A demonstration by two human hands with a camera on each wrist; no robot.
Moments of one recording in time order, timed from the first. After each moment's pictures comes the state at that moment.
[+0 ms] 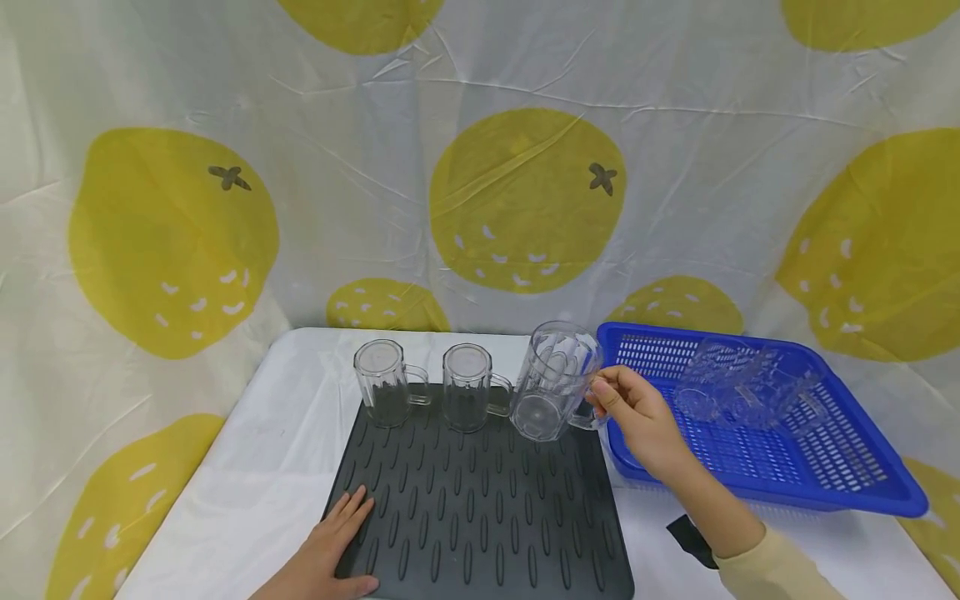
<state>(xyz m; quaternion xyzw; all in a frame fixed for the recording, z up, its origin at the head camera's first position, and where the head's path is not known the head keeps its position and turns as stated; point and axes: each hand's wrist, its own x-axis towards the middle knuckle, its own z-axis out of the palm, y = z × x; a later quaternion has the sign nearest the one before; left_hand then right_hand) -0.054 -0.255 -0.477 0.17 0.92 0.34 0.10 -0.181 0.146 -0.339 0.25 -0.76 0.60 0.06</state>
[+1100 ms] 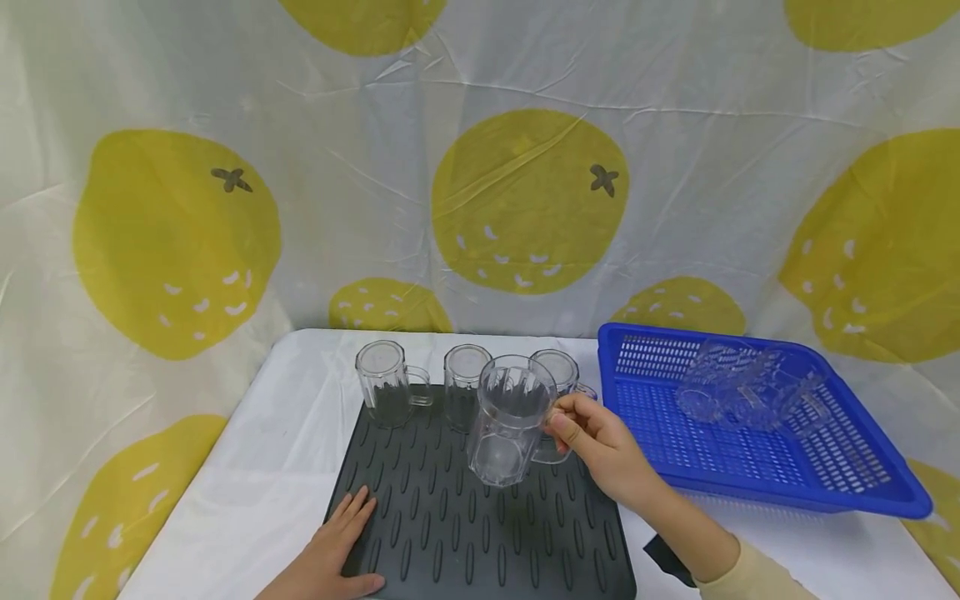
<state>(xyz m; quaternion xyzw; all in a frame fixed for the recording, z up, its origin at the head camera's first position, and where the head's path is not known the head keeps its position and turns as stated) -0.058 -0.249 -0.471 0.13 0.92 0.34 0.14 -0.157 0.112 -0.342 0.32 -0.72 0.62 -0.03</state>
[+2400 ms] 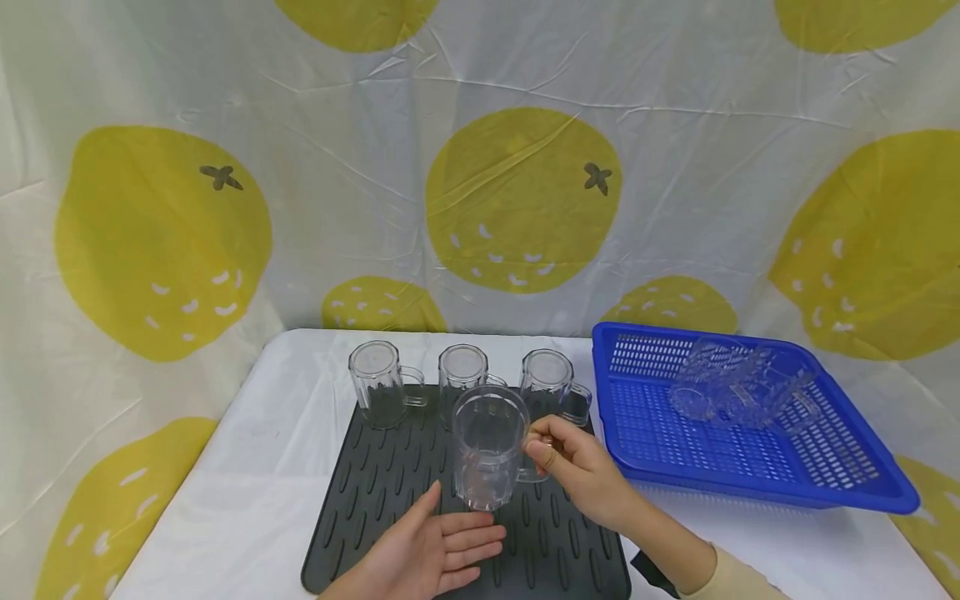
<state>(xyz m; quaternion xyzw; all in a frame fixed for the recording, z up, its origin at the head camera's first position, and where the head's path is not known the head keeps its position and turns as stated) -0.073 -0.142 -0.407 0.08 0.35 0.83 0.43 -0.146 0.103 -0.358 0.37 -0.71 0.60 -0.04</state>
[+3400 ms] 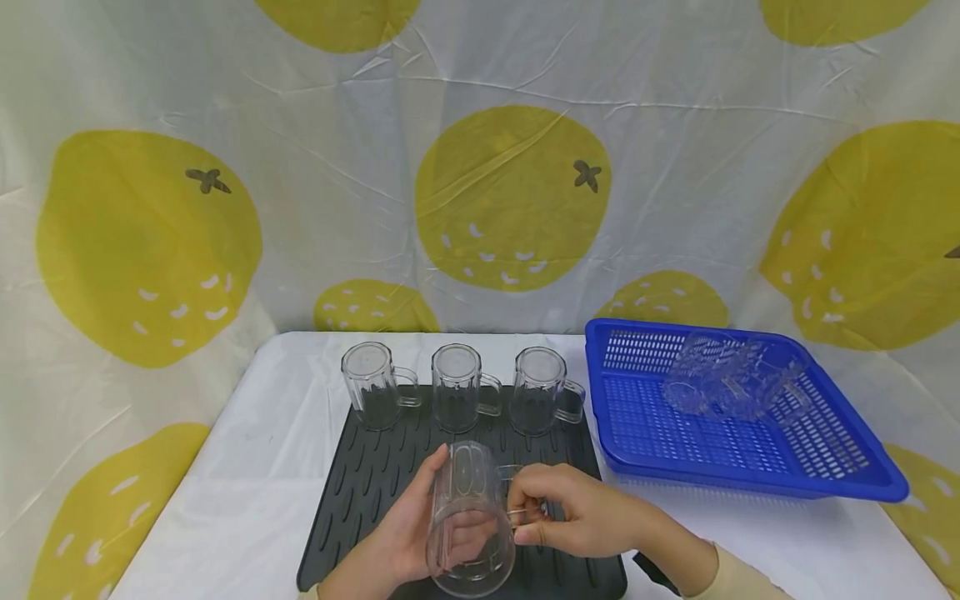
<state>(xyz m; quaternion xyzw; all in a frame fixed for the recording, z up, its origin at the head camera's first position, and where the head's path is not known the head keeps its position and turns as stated) -0.099 -0.124 -0.400 -0.05 0.27 0.86 0.44 -0.140 0.112 -0.359 0.58 -0.66 0.46 -0.13</state>
